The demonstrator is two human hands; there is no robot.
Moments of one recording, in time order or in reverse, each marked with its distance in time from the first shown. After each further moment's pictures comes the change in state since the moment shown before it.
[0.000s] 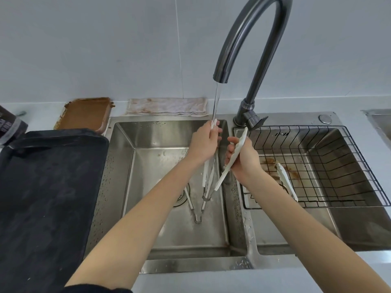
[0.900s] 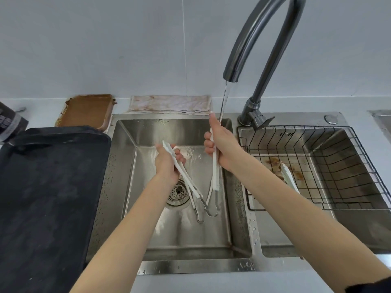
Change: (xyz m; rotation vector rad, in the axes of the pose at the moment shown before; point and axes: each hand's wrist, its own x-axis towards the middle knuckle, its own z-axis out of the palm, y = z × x) left_hand -0.013 -0.073 -0.037 -1.223 0.404 -0.655; right_hand 0.009 0.002 0.056 -0.196 -0.218 0.049
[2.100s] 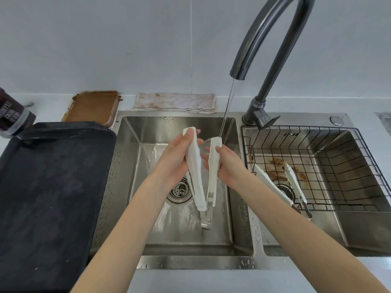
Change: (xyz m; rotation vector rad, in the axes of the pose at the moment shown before) left_hand -0.047 0.017 0.002 0.397 -0.497 0.113; right_hand 0.000 0.046 -0.026 0.088 -0.016 0.082
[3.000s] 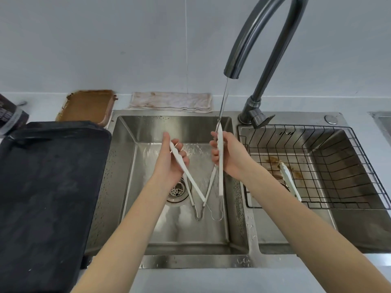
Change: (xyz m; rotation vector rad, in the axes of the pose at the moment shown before) left_hand 0.023 -0.025 -0.014 -0.447 0.257 -0.113; right_hand -0.012 -0.032 0.002 0.068 0.032 0.061
